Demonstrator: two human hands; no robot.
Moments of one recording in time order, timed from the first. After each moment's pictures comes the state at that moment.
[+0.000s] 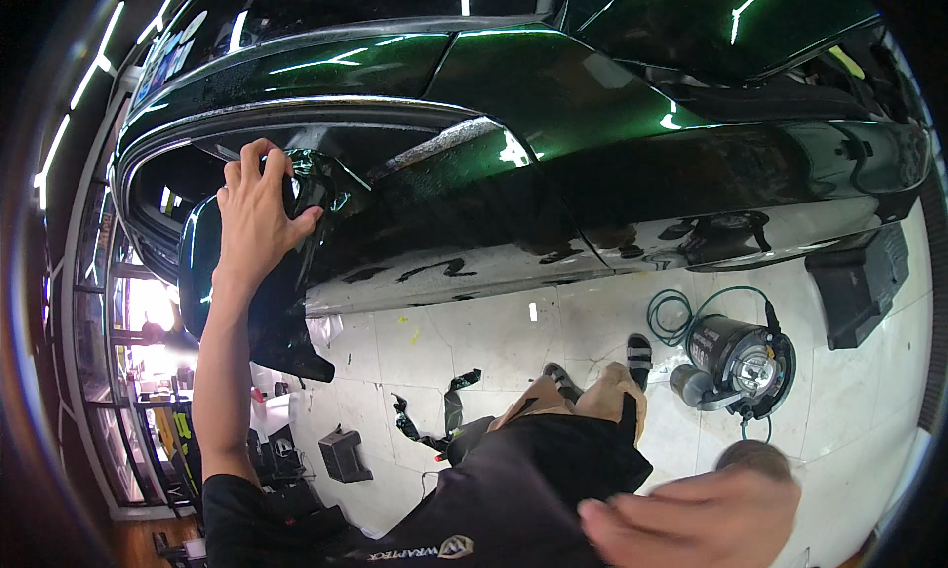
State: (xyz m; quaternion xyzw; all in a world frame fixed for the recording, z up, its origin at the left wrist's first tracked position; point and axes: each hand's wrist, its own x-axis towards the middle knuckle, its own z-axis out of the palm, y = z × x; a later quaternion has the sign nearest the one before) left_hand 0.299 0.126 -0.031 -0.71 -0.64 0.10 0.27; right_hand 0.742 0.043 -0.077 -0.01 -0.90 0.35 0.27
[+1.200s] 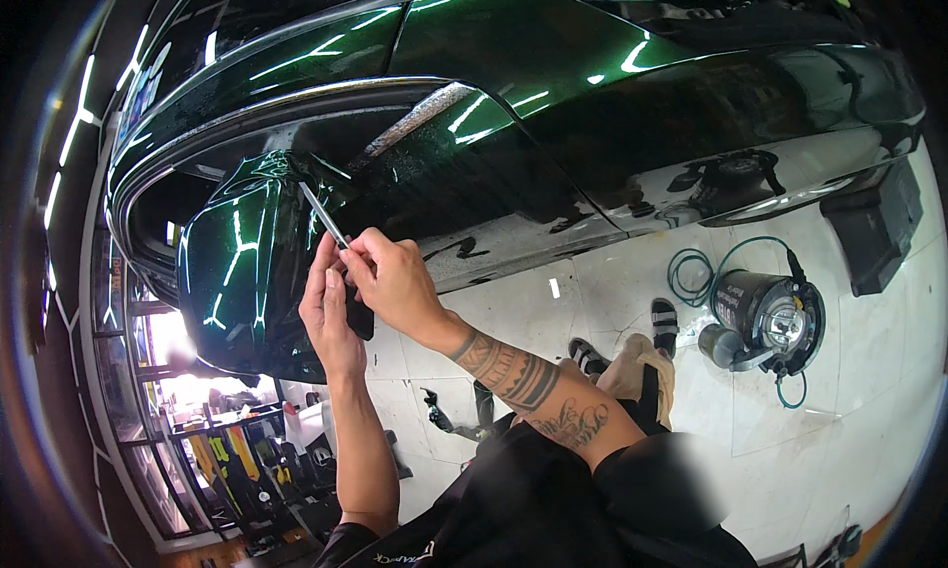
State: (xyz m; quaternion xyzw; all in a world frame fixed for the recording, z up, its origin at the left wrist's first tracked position) left_hand 0.318 0.026 -0.154 -0.55 -0.67 -0.46 -0.20; right_hand 0.404 0.083 -0.208 -0.22 -0.43 0.65 0.59
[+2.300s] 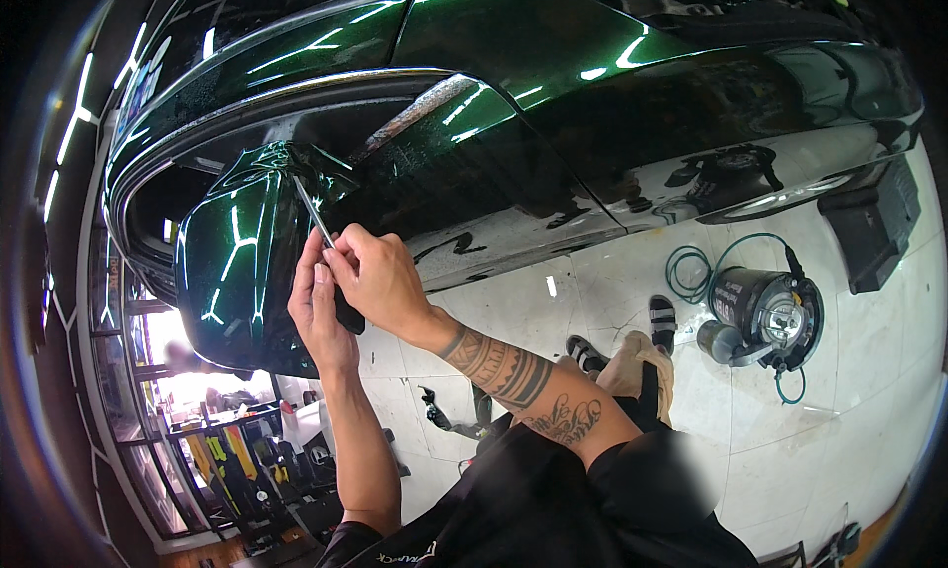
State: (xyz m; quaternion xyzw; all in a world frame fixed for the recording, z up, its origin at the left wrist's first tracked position) left_hand 0.319 0.024 -0.147 -0.55 -0.65 -0.50 -0.18; right_hand 0.398 0.081 -0.193 -0.25 -0.46 0.60 0.61
